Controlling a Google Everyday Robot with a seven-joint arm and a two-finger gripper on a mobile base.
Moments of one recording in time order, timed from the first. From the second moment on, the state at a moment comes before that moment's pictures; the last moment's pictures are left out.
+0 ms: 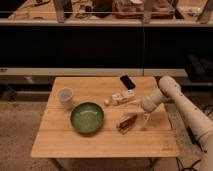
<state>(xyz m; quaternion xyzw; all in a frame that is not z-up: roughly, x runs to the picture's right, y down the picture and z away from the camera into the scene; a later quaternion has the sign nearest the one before) 0.174 0.153 0.835 -0.25 -0.47 -0.23 0.81</state>
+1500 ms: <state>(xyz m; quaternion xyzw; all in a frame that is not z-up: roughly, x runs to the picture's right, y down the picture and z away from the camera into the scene) 0.193 -0.021 0.898 -0.23 -0.21 -0.17 0.93</state>
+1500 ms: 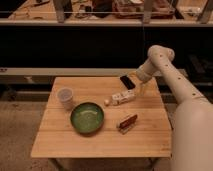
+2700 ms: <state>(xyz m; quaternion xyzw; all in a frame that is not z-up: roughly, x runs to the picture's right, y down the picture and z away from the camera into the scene) 0.140 0.062 0.964 -0.29 -0.23 -0.13 0.92</state>
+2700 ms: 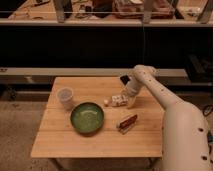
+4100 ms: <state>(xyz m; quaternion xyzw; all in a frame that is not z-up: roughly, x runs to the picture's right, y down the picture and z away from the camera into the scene) 0.006 0.051 0.881 -0.29 -0.37 -0.21 0.86</state>
